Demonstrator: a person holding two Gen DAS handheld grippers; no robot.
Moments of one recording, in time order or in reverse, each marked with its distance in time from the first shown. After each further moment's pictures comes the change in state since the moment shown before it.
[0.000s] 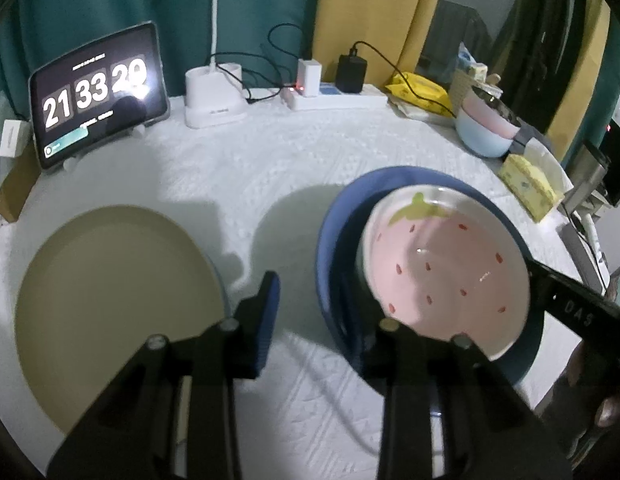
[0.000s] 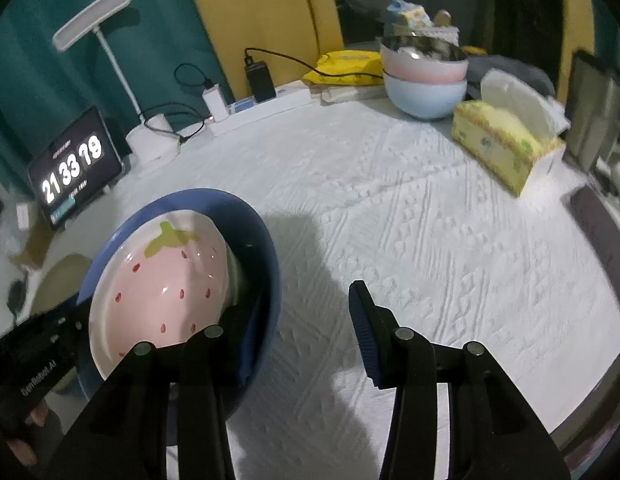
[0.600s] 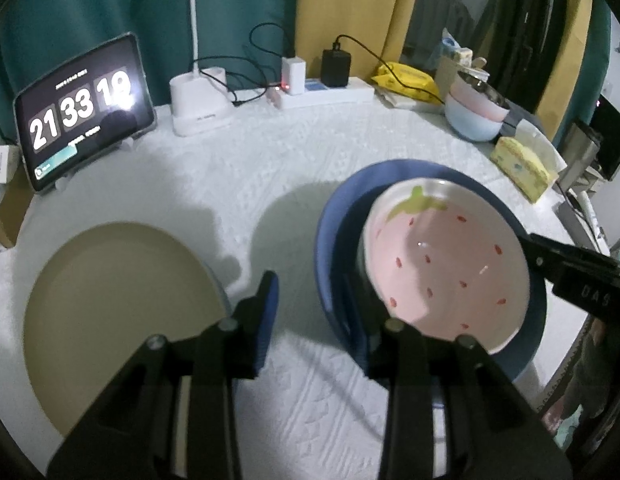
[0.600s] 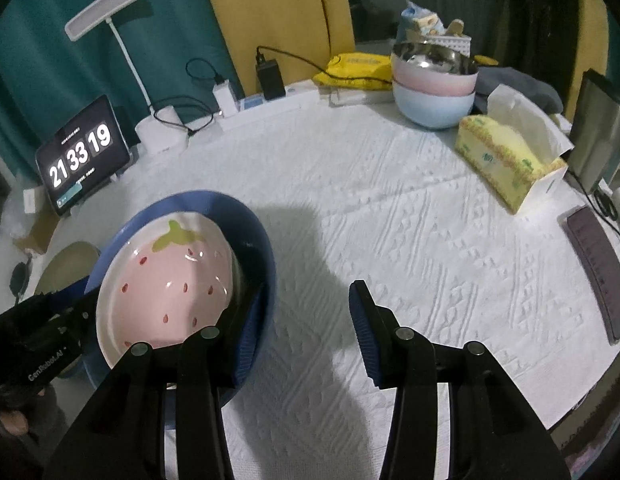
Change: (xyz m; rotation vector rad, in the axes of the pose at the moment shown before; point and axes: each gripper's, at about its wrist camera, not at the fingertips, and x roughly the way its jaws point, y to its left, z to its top) left arm 0.000 -0.002 0.003 0.089 0.018 -0.003; right arm -0.007 0.005 0.009 -0.094 0.055 -0.017
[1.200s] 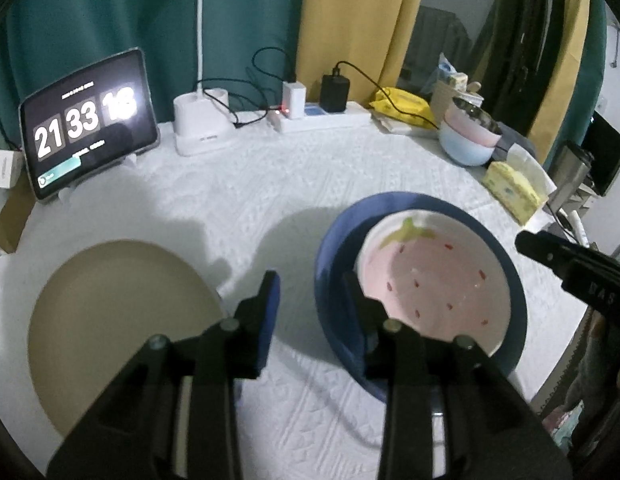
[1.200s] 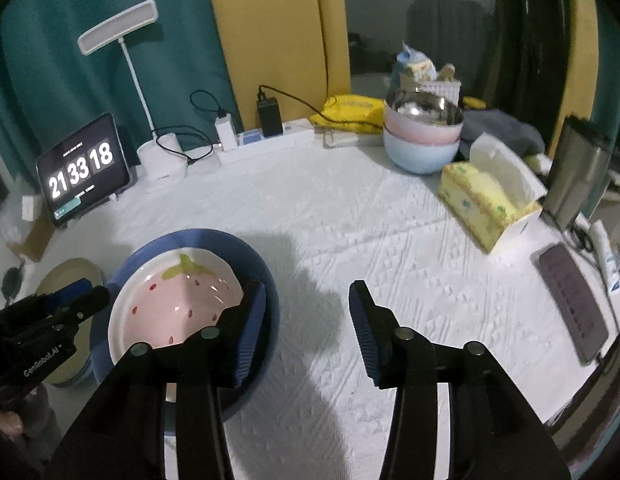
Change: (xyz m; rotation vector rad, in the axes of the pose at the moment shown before) left arm -0.014 0.008 0.009 -0.034 -0.061 -0.040; right arm -0.029 -0.001 0.011 -0.022 -0.114 -0.047
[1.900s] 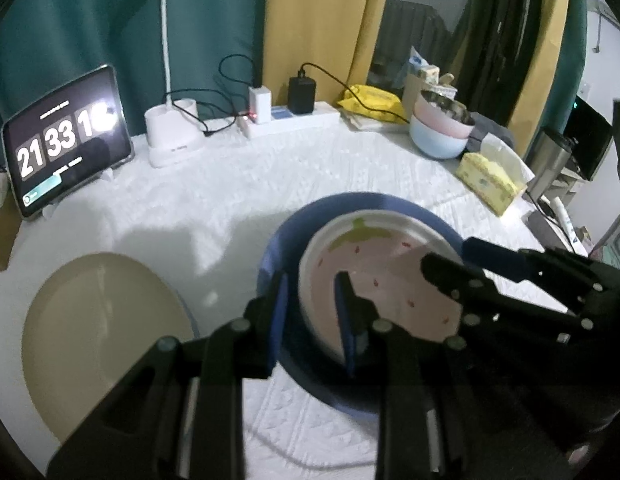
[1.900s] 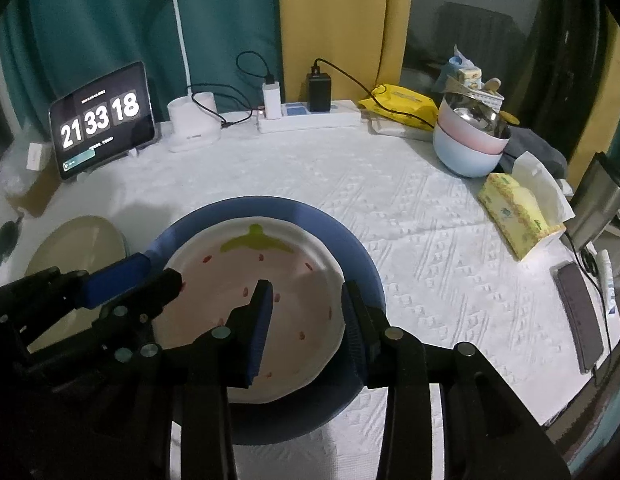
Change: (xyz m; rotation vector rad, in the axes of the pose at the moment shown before) left arm -0.008 -0.028 0.006 0.055 -0.001 -0.039; right arm 0.008 0.074 -0.008 -0.152 0.054 -0.043
